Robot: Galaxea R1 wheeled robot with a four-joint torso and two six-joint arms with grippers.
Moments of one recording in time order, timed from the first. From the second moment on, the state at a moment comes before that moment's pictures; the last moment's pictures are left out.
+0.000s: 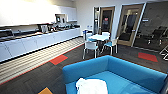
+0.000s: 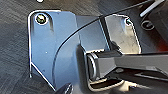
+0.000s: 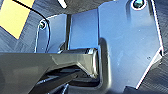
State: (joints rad) left arm 1.47 2.92 -2.58 1.23 -0.09 -1.08; right arm -1.60 3.06 -2.69 -0.11 0.22 0.18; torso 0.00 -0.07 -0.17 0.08
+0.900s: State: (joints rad) left arm 1.48 2.92 -2.58 1.25 -0.10 -1.08; right arm -1.60 3.06 -2.69 -0.11 0.22 0.18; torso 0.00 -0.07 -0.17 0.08
